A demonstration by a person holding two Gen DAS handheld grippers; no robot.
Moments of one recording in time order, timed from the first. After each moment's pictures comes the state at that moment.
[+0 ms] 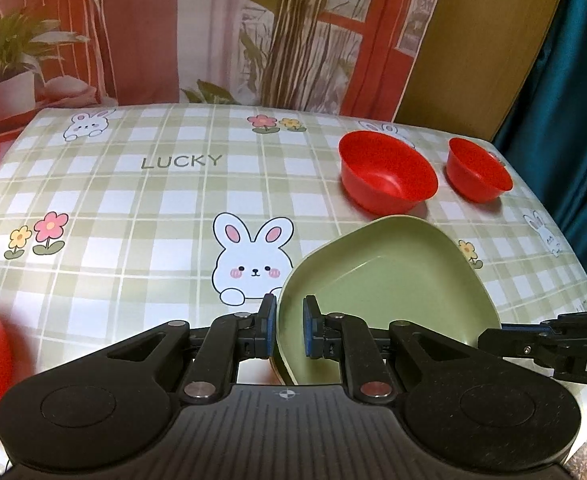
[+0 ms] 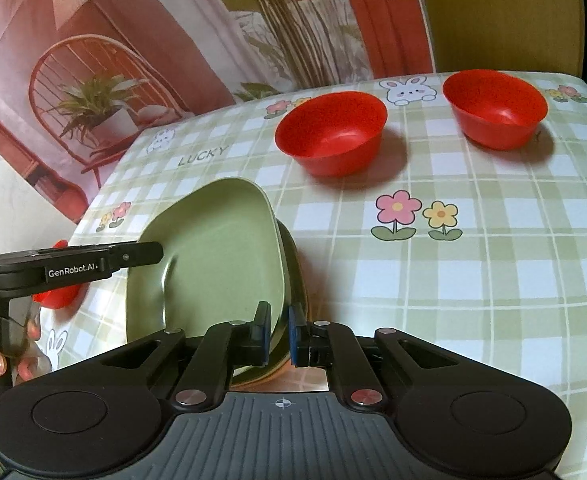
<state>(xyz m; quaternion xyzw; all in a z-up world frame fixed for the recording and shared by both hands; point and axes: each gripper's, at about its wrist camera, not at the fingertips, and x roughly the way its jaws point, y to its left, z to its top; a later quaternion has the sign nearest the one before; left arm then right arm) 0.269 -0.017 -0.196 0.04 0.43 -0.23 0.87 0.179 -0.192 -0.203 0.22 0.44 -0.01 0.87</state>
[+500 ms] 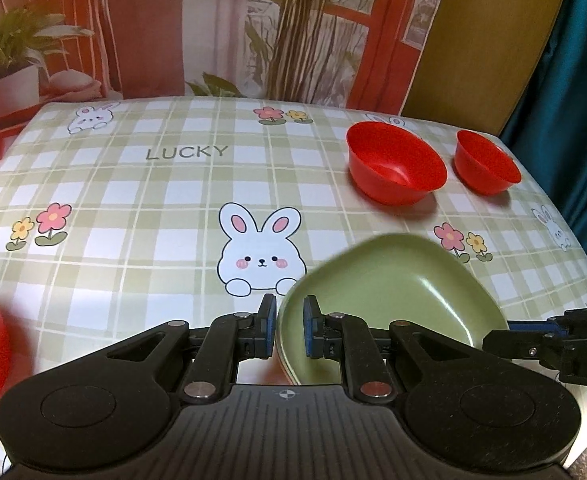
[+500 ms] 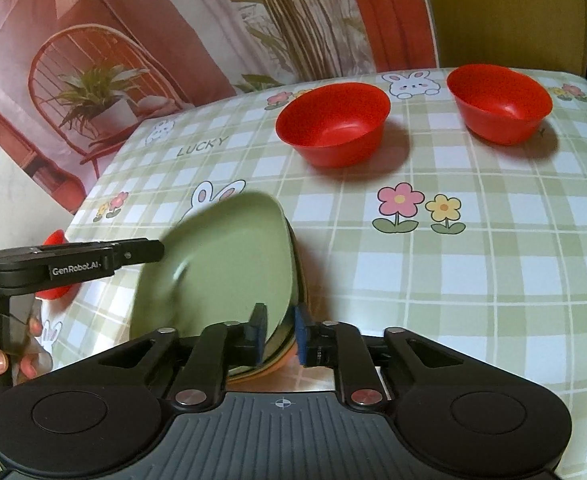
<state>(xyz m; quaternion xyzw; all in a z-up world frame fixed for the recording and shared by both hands) 0.268 -0.016 -0.203 0.04 0.43 -0.22 0.88 0.181 -0.189 -0.205 0.21 0.44 -0.01 0.87</state>
